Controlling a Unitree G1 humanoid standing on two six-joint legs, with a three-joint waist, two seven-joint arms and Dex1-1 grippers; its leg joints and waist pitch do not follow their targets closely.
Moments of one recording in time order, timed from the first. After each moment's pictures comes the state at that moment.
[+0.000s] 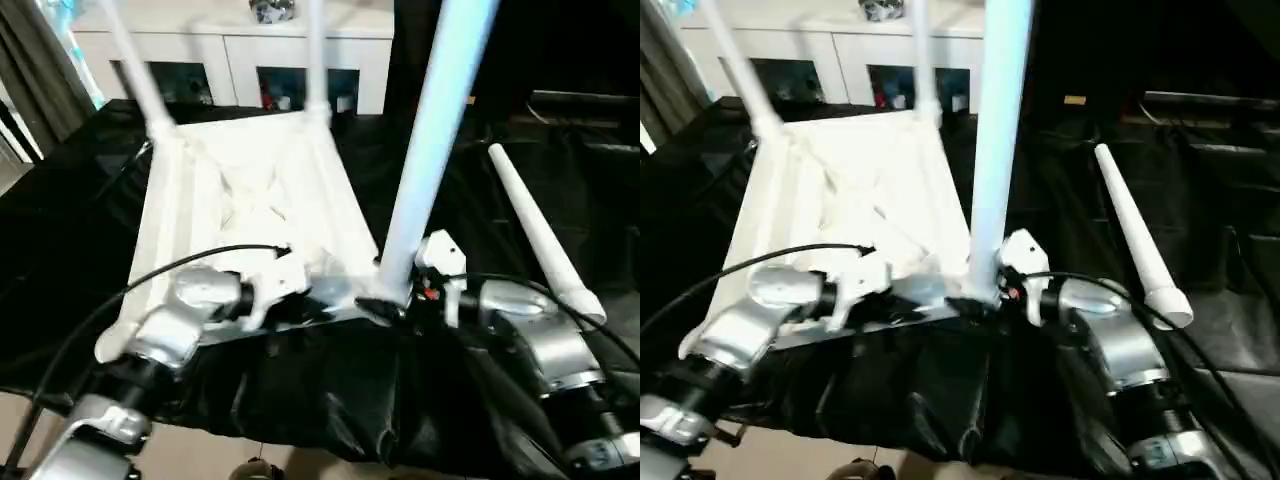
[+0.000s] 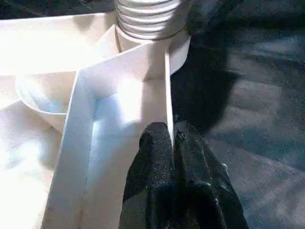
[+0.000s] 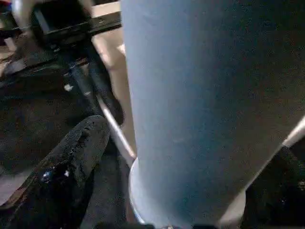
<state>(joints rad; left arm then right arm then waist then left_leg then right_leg) -0.49 0.40 -0.34 0.42 0.01 0.07 -1.18 -0.37 -0.41 0.19 0.28 0.19 0.19 1.07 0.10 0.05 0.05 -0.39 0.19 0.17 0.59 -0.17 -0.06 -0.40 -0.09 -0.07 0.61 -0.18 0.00</state>
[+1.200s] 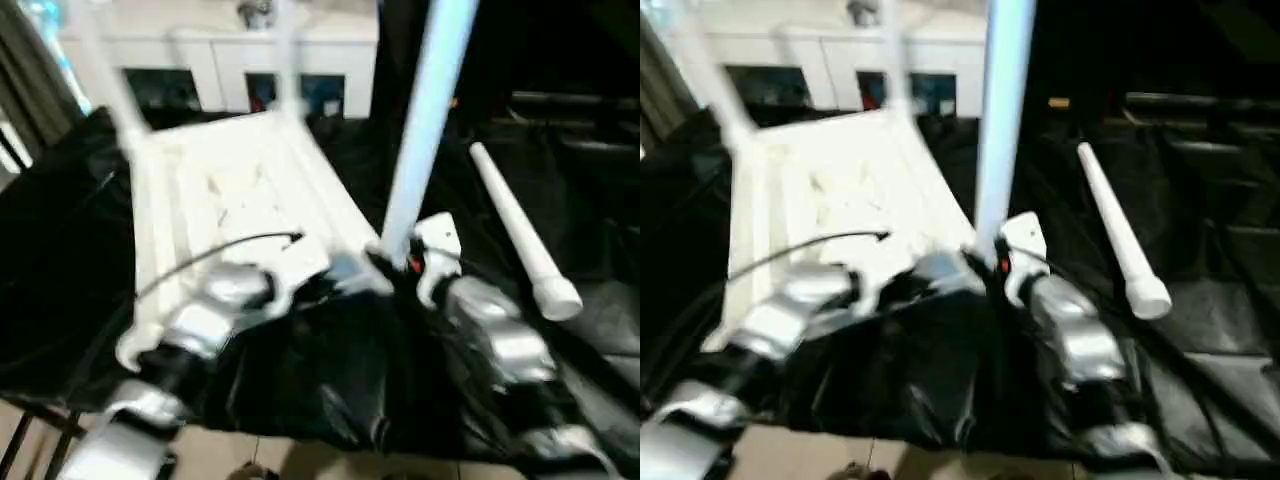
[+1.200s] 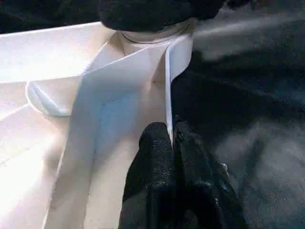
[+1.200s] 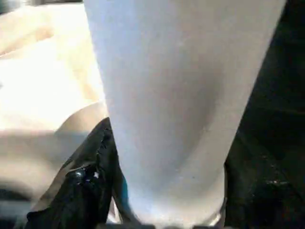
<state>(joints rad) -0.57 0.16 -0.30 0.53 0.11 0.20 -0.78 -0.46 -0.07 0.00 0.48 0.08 0.19 0.28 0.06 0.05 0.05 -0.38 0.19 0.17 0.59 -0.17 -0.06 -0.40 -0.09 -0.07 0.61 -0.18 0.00</state>
